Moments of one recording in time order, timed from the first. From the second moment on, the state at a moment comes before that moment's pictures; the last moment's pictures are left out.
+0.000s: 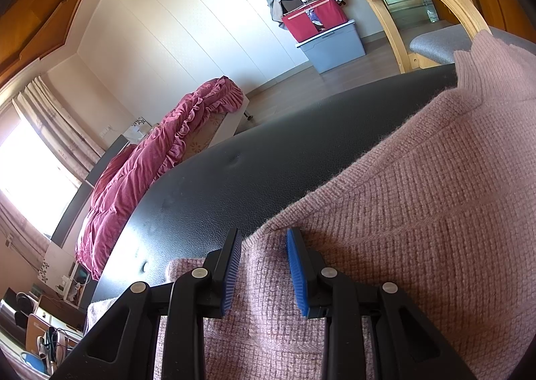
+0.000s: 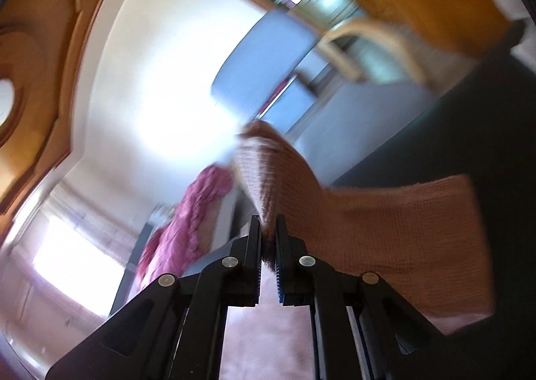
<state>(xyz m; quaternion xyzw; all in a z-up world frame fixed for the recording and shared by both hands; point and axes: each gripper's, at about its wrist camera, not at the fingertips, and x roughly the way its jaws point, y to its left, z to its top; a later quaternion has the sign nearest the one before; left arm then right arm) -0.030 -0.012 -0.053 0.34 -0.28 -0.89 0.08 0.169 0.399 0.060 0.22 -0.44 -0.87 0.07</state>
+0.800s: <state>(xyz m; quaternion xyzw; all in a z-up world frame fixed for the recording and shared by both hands) -0.024 -0.023 -0.023 0.41 -0.14 -0.90 -0.03 0.134 0.263 -0.035 0.34 -0.21 -0.91 0.14</state>
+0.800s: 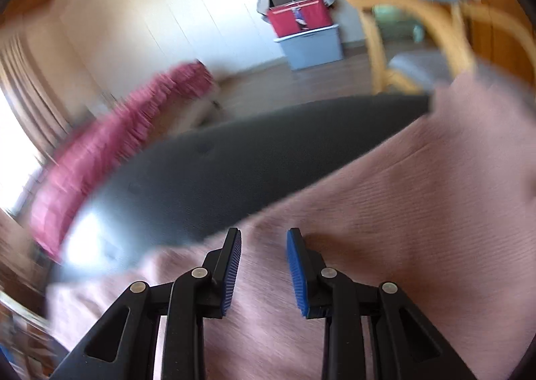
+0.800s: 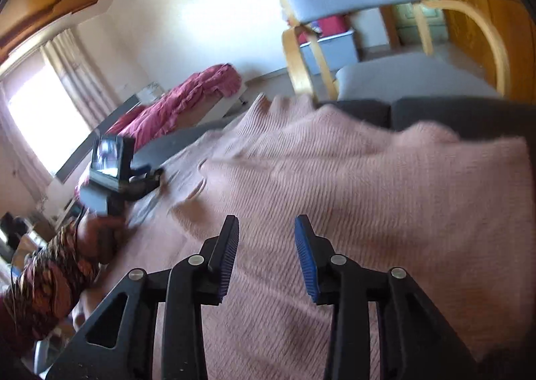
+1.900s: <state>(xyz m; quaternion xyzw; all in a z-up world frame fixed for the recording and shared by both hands) 0.050 0.104 -0.021 0.40 -0.05 -0.90 -0.18 0.129 0.278 -0.047 0.36 -0.27 -0.88 0.16</state>
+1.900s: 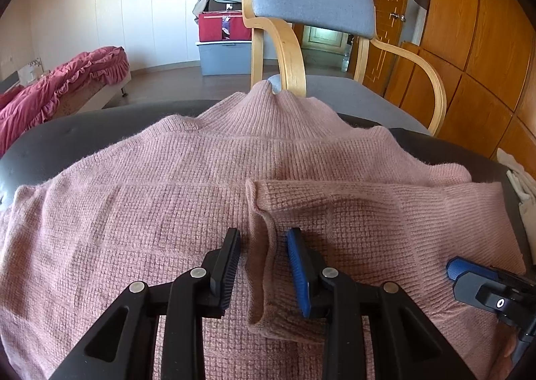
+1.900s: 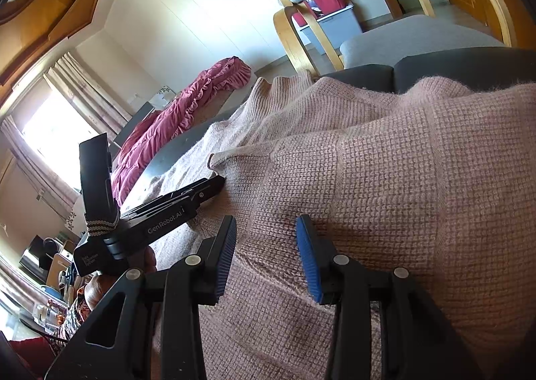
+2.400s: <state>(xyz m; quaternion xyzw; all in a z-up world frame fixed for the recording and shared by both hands) 0.055 0.099 -0.021 0.39 -0.03 -0.89 -0.21 0.130 0.280 -0.046 0.36 -0.27 -0.88 0.16</state>
